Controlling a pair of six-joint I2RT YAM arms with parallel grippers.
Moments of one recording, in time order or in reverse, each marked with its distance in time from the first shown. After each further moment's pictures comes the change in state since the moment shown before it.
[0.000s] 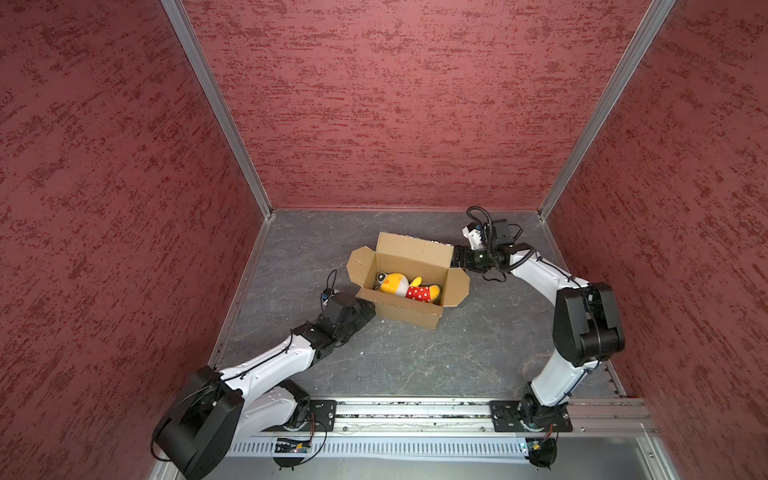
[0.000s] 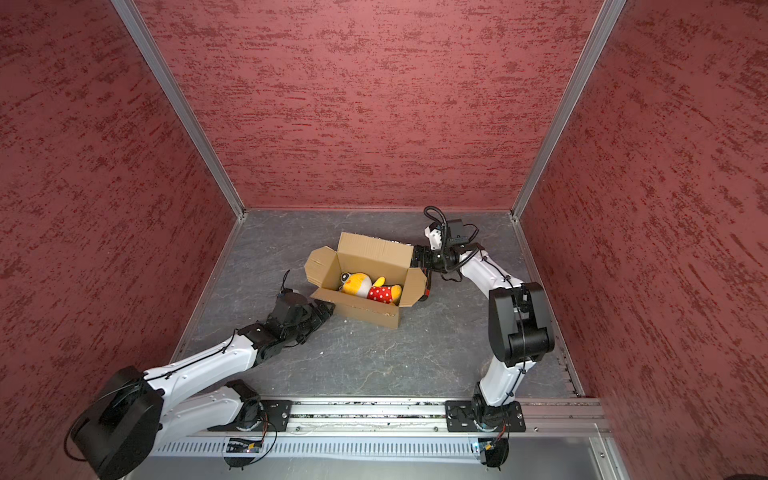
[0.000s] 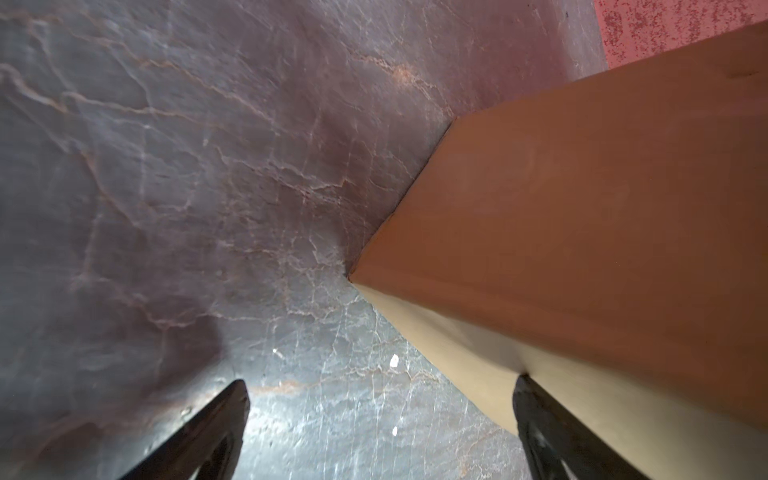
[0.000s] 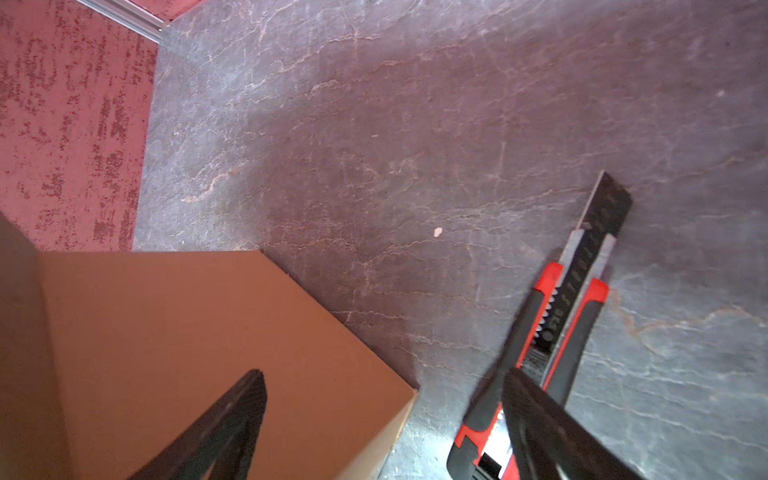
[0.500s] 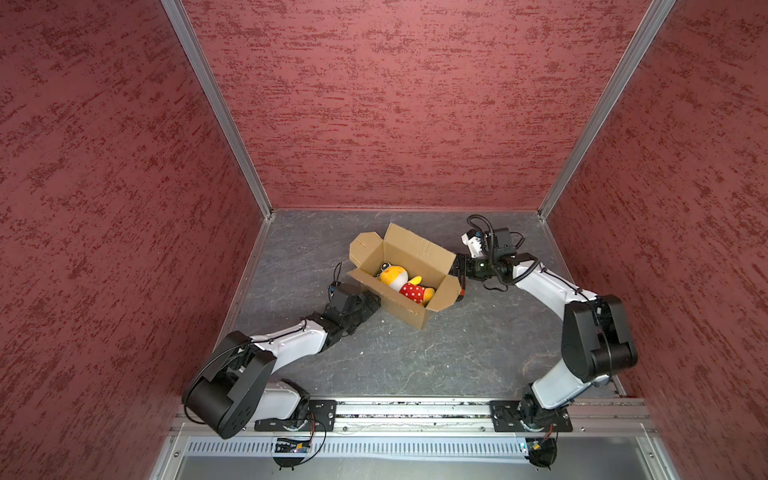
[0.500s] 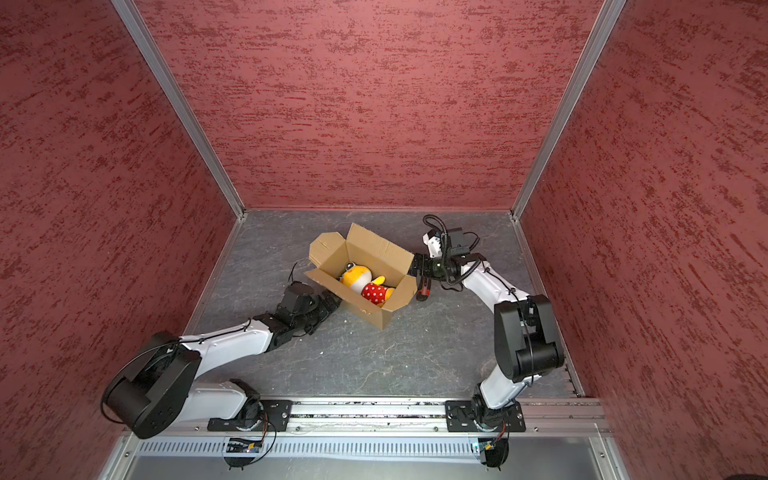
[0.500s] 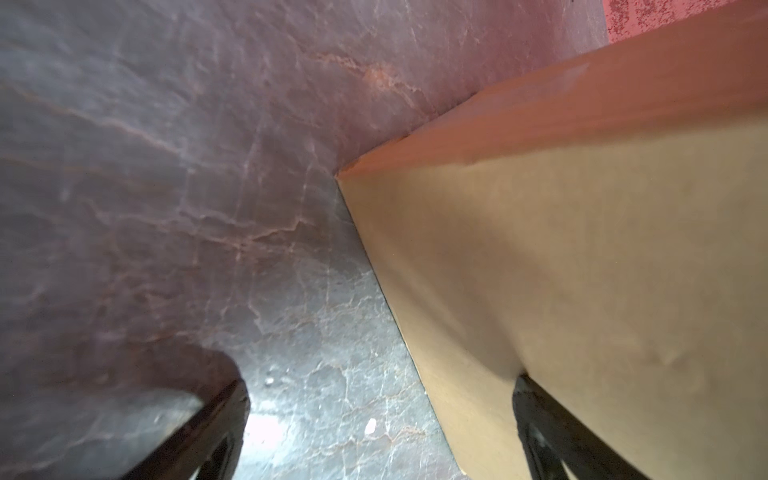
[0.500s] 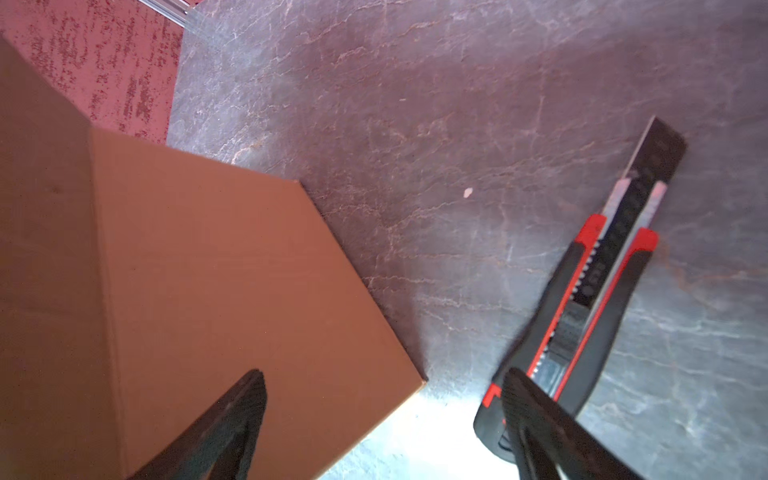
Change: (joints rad) left arm 0.053 0.219 0.062 0.174 0.080 0.042; right arm 0.028 -0.115 -0.140 0.049 -0.026 0.024
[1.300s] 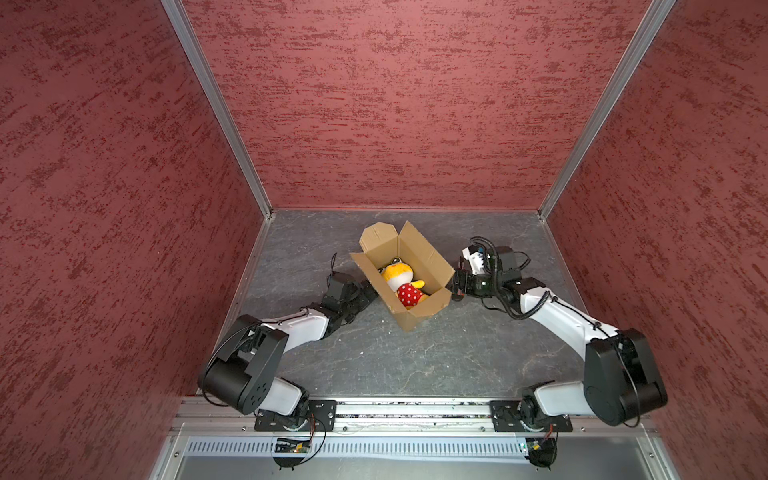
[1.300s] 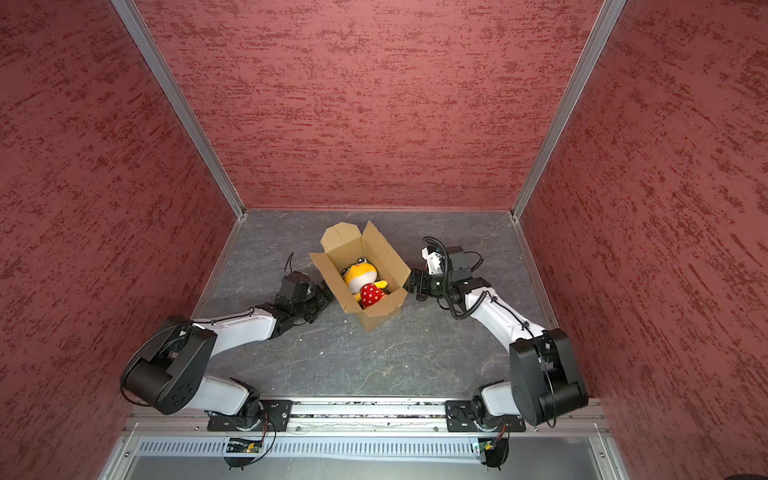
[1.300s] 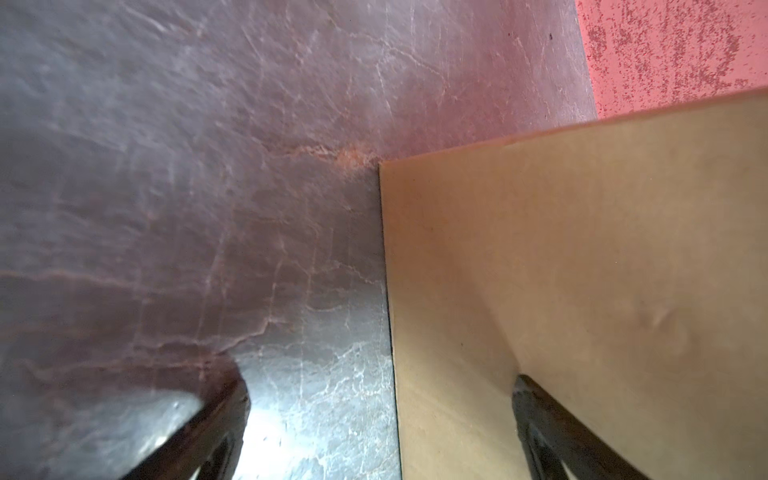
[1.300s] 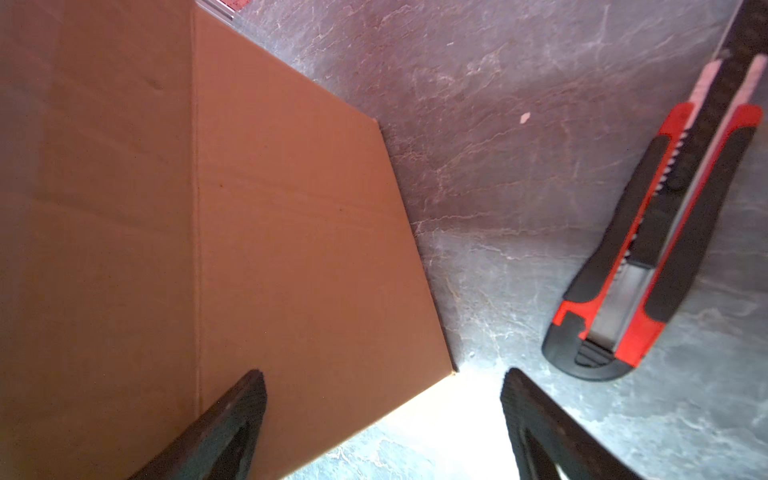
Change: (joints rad) left arm 0.105 0.117 0.074 0.066 0.083 0.071; right arm 0.086 -0.241 -0.268 0.151 0.006 0.165
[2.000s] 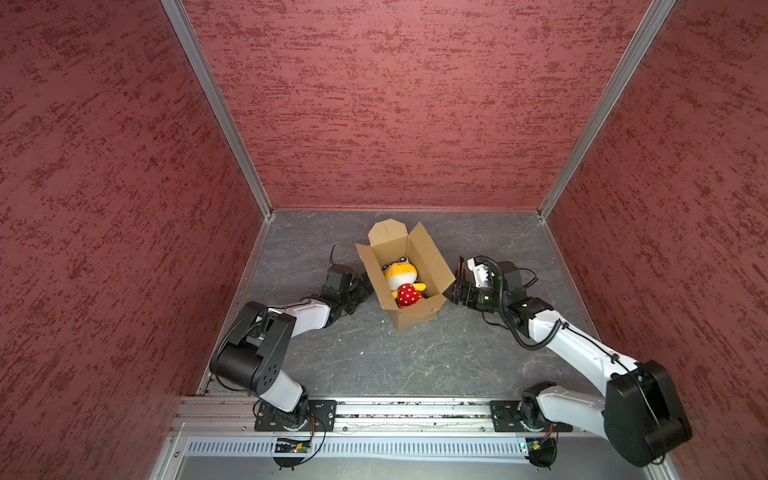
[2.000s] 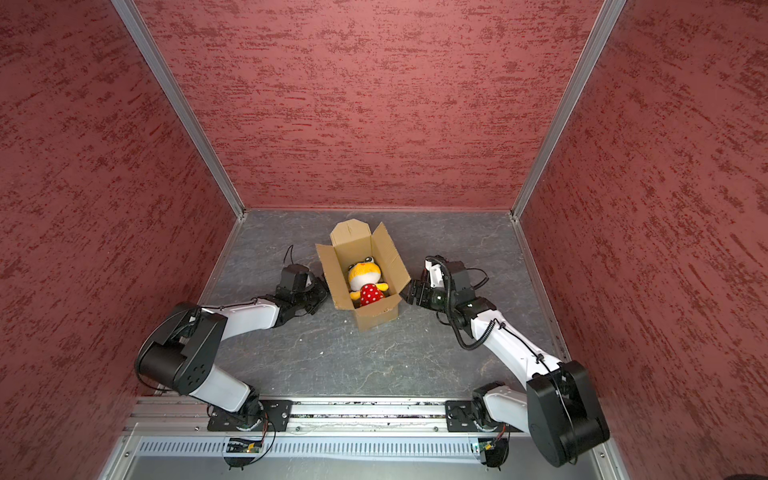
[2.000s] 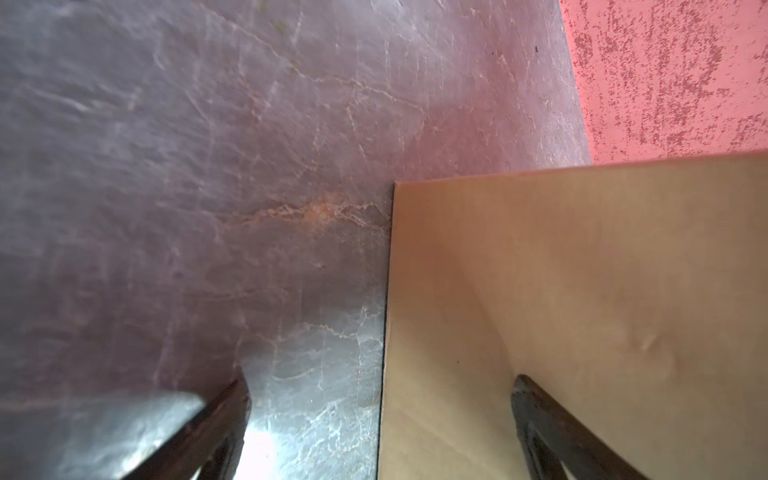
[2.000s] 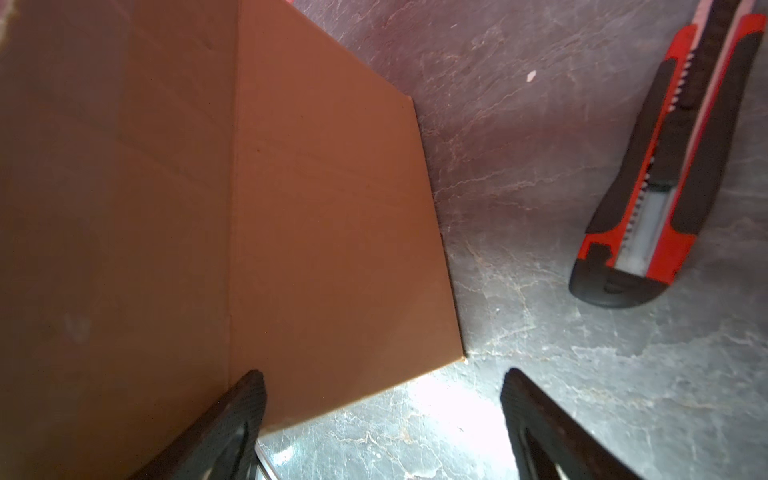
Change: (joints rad) left arm 0.063 0.097 0.075 0.035 0.089 0.037; right arm 0.064 -0.188 -0.158 0.073 0.075 0.156
